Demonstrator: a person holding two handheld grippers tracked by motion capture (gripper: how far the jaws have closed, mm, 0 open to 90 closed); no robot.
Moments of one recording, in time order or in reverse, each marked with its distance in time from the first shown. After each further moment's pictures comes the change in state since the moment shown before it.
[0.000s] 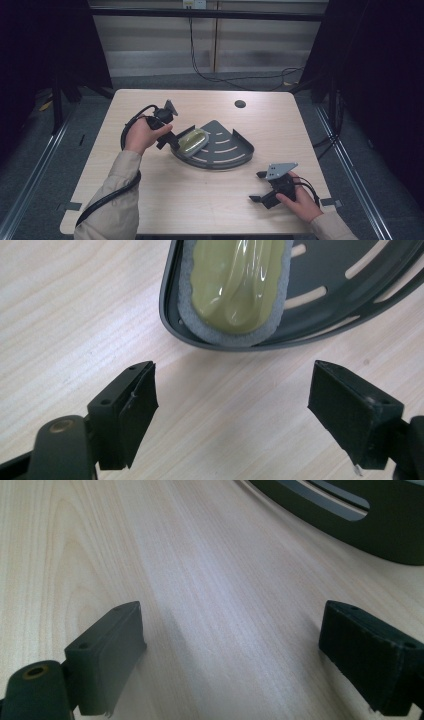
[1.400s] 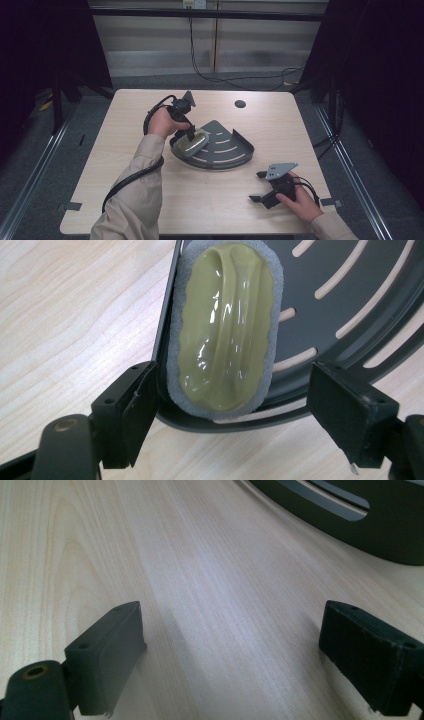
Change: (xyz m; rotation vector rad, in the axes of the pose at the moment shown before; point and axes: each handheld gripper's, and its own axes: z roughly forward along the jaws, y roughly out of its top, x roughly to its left) left arm -0.016 0.061 0.012 0.019 0.027 0.018; right arm 0.000 0.000 0.000 -0.002 -0.004 -0.003
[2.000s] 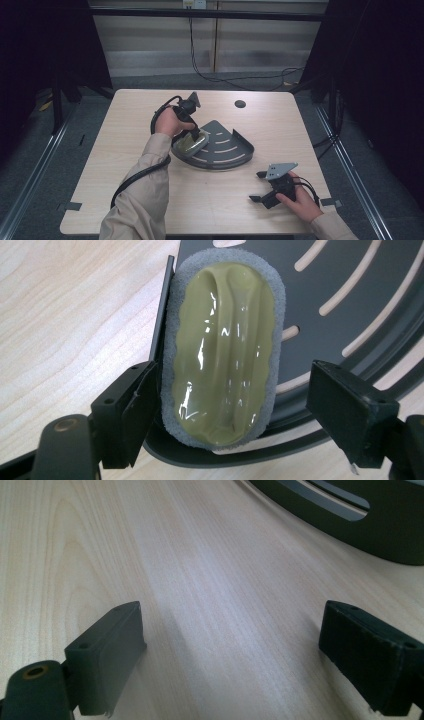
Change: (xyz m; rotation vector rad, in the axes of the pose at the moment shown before) left arm -0.002 0.016 0.017 0.014 0.003 0.022; right arm 0.000 0.000 0.000 0.000 0.001 0.001
